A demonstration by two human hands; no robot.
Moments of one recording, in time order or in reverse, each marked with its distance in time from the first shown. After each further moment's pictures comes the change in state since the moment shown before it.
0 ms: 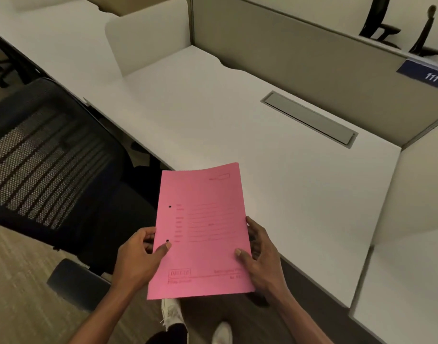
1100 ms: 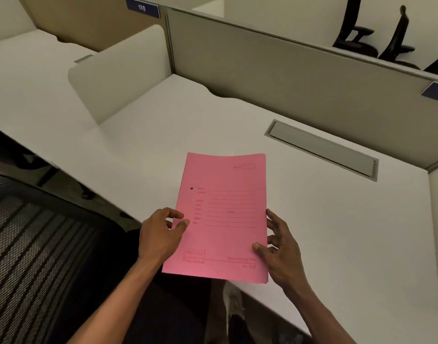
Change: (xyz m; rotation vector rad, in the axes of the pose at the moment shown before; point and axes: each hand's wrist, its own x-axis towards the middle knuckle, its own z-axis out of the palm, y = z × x) left_hand 0.326 0.132 -0.014 0.101 -0.052 0.194; right_hand 0.257 -0.088 0.024 0.088 0.254 -0.051
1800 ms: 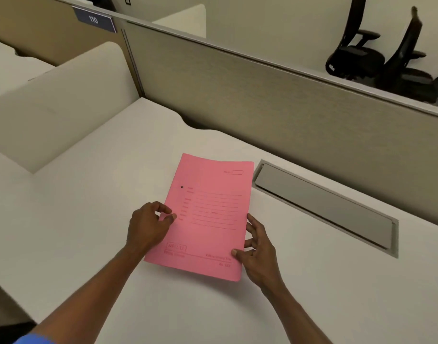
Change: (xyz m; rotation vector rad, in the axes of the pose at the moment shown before) left_hand 0.299 0.117 0.124 0.180 -0.037 -0.006; right_hand 0.315 0.032 -0.037 -0.007 -0.068 0.070
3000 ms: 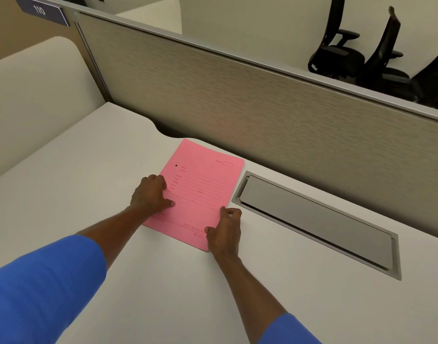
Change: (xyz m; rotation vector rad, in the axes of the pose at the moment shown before) left_hand 0.190 0.063 0.079 0.405 -0.129 0.221; right_hand 0.162 -0.008 0.050 -0.400 0.213 0.125
